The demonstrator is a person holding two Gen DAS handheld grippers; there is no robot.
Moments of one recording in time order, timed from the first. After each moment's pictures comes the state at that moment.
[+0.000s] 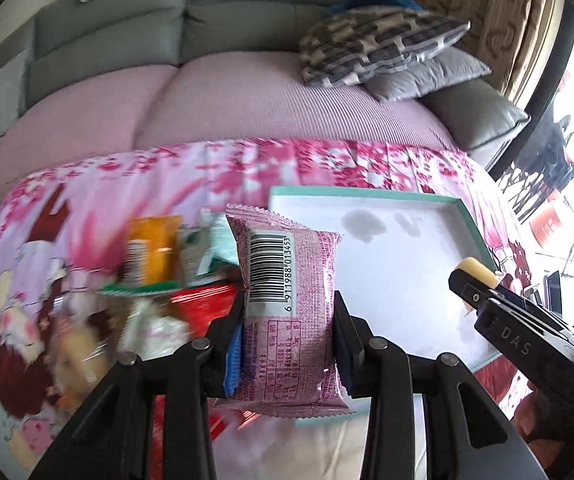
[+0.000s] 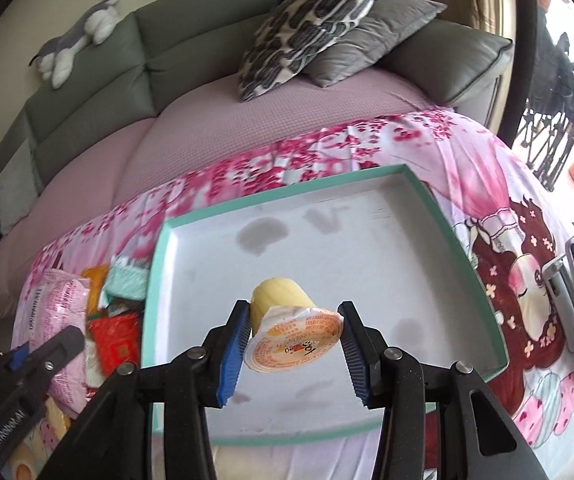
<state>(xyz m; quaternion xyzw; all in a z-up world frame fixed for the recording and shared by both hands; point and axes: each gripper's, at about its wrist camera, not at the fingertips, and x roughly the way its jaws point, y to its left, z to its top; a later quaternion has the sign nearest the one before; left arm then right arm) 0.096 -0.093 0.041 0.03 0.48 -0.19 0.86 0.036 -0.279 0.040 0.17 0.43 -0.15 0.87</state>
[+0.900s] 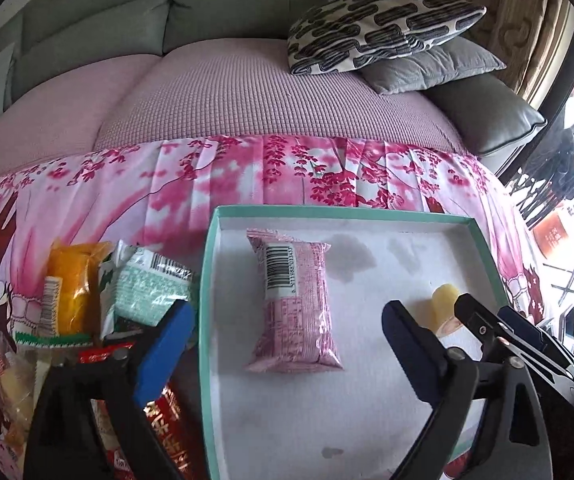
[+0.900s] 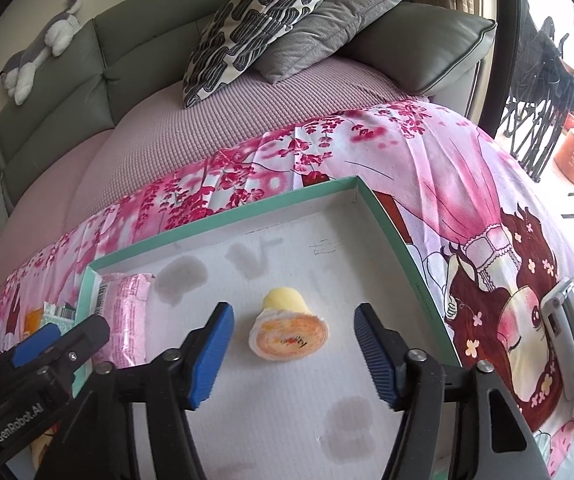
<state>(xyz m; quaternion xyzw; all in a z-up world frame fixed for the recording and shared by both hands) 0.135 -0.147 0.013 0.01 0.49 -0.19 0.85 0.068 -0.341 0.012 0.17 0.44 -0.18 0.86</state>
